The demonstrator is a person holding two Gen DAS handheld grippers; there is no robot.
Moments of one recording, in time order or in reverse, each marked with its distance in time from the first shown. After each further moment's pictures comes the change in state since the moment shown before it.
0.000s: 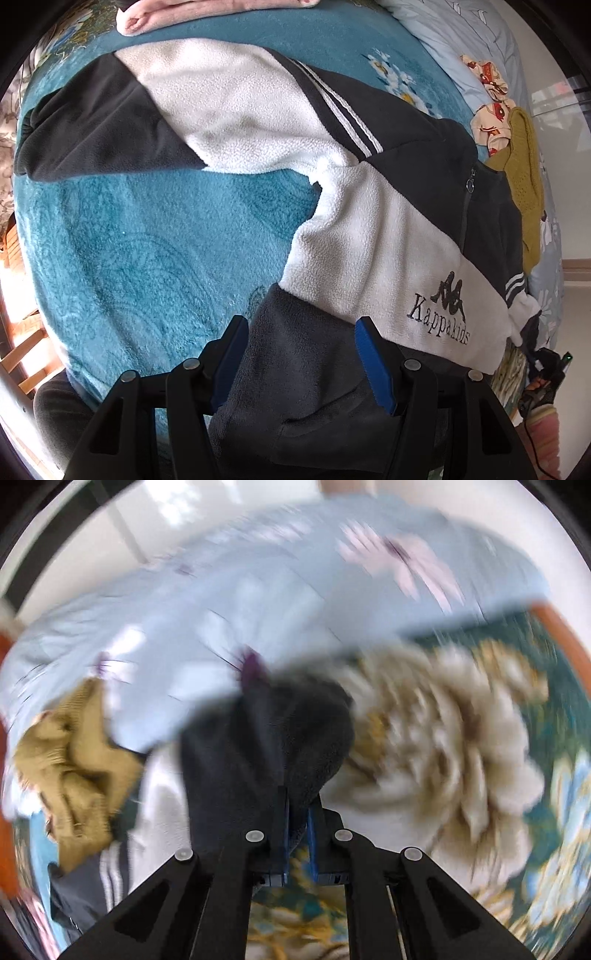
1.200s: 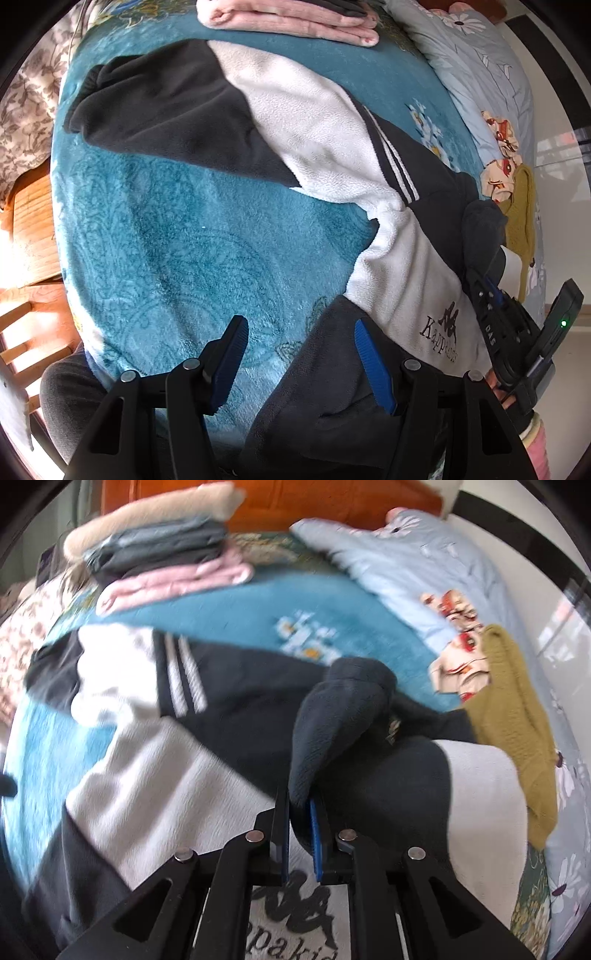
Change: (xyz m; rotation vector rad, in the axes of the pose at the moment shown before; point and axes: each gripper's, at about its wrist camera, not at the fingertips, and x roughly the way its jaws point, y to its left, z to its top) left arm -0.027 0.061 -0.007 -0.168 -0.082 -0.079; right arm -0.078 0.329 -0.404 -1.494 -0.081 0.345
